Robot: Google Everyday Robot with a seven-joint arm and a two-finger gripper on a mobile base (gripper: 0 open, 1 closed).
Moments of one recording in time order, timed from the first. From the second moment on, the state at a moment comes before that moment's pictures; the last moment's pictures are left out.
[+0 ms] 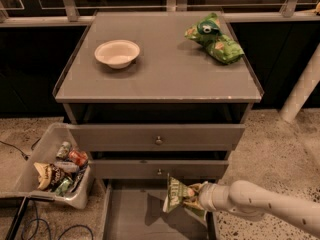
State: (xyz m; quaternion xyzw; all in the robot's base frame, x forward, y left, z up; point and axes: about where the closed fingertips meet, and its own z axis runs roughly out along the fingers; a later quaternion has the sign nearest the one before) arm 0.496 -0.137 0.375 -0.54 0.75 0.13 0.36
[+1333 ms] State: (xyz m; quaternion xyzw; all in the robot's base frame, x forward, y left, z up) arm 0.500 -0.181 0.512 -0.55 0.73 0.05 0.40
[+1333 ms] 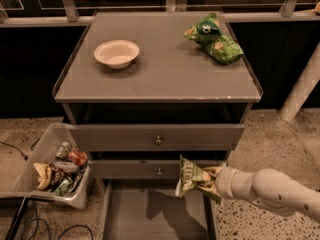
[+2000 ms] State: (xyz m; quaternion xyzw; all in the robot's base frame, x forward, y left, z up) arm 0.476 -0.190 0.631 -0.58 0.68 0.00 0.45
